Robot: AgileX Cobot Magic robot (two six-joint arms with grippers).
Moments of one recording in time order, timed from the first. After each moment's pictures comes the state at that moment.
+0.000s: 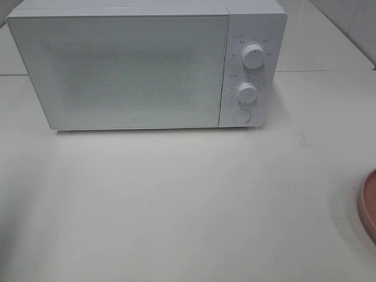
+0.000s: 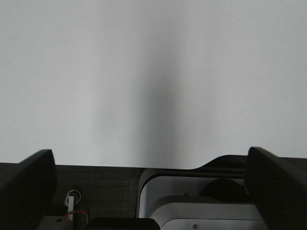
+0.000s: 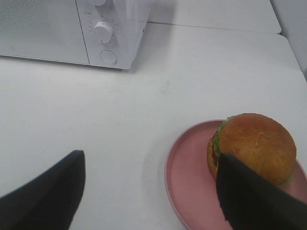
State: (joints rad) left arm 0.02 0.88 -0.80 -0.08 1.21 -0.02; right arm 0.10 0.00 -0.50 0.01 1.00 0.00
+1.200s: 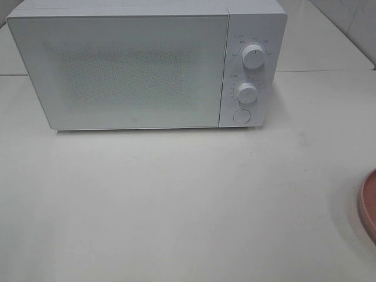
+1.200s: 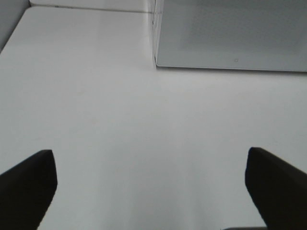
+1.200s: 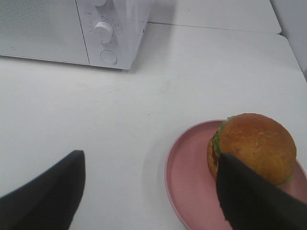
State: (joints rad) left arm 0.02 0.01 -0.52 -0.10 1.09 0.03; right arm 0.10 0.00 -0.50 0.01 1.00 0.00
